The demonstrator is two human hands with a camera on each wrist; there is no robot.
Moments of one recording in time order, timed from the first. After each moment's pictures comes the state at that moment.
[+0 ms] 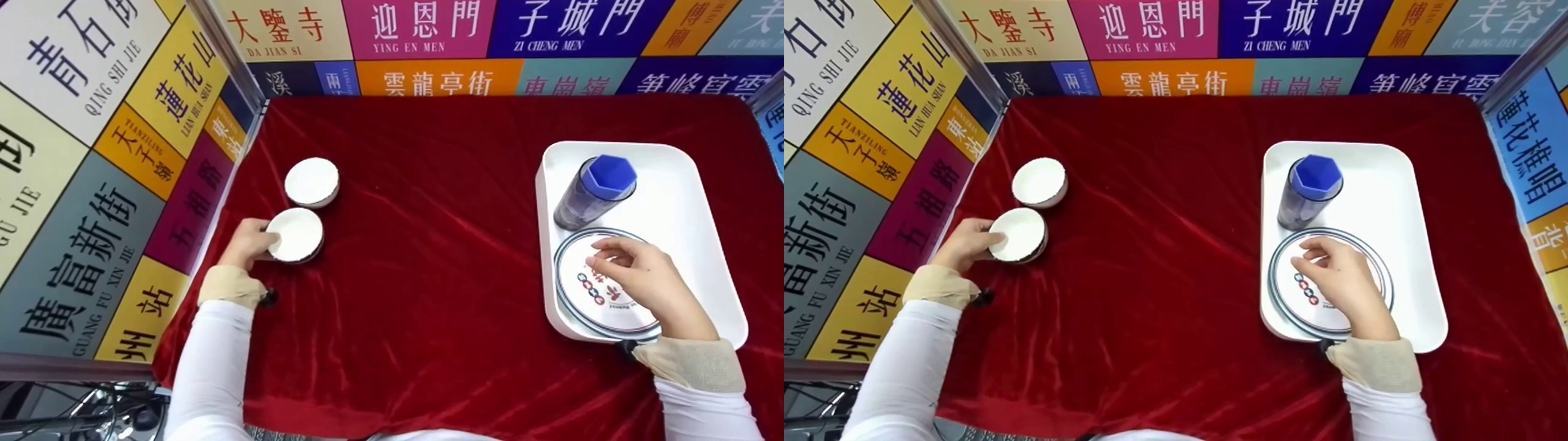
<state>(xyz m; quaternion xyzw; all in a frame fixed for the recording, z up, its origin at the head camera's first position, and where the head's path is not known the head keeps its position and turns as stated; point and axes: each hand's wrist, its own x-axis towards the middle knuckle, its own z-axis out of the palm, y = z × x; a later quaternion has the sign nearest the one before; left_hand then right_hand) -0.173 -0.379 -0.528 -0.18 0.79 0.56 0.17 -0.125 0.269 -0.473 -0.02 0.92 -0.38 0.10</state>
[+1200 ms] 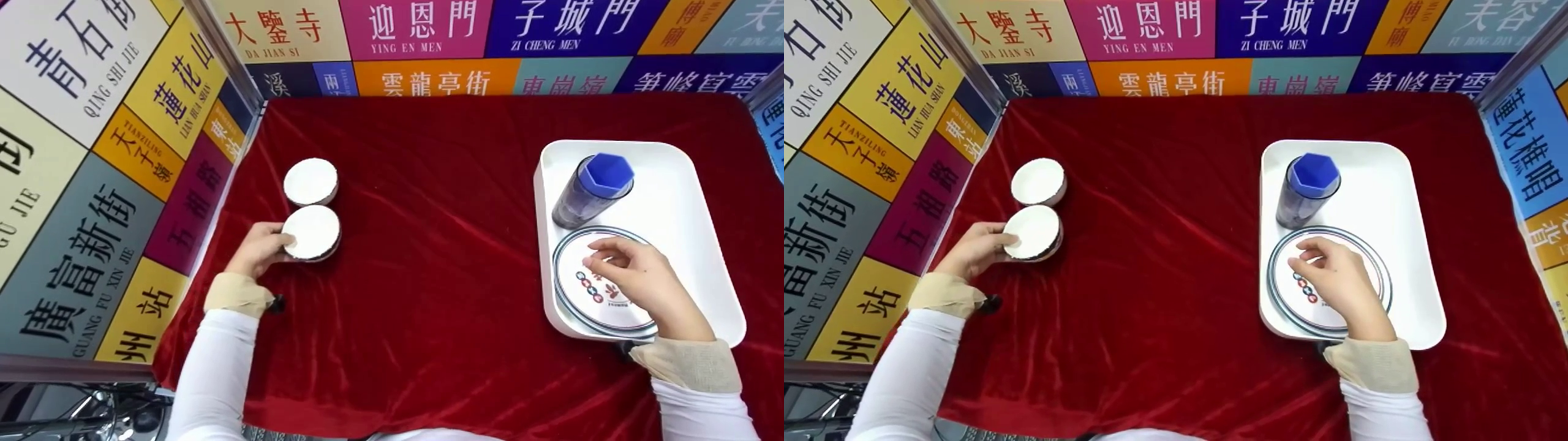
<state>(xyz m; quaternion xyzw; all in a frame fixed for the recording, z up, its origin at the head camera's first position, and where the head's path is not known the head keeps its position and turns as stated) -0.168 -0.354 -0.535 -0.17 0.71 0.67 0.18 -0.121 0.269 -0.476 -0.02 0.91 -0.39 0.10</state>
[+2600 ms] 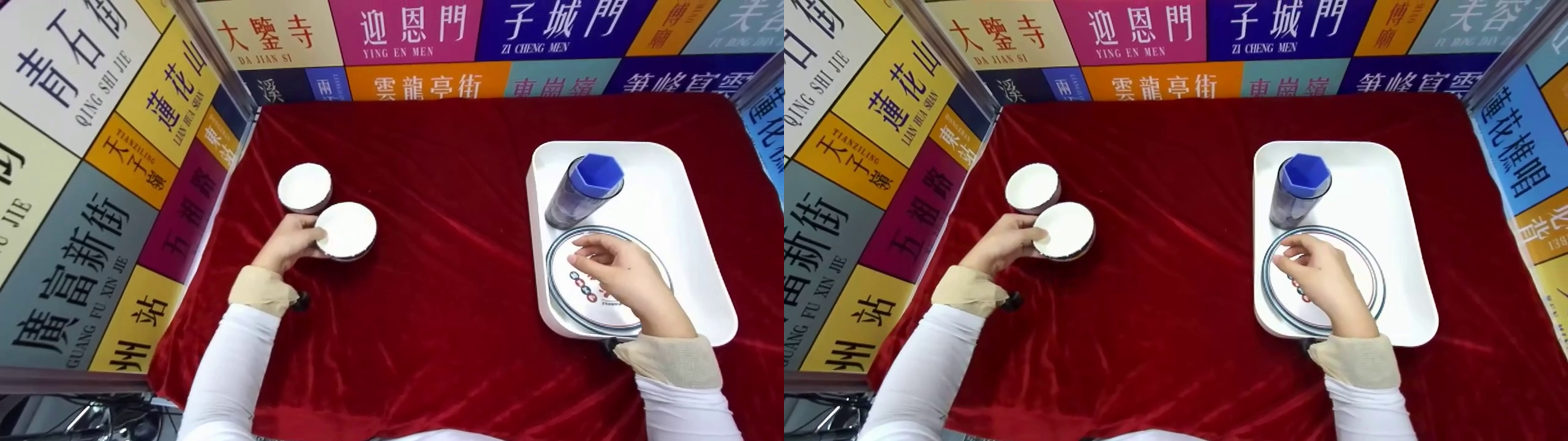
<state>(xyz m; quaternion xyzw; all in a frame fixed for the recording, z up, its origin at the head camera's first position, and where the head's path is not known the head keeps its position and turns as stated) -0.185 -0.288 -0.513 -0.11 0.73 0.64 0.20 -0.119 0.257 -0.472 -0.02 0.90 -0.42 0.10</state>
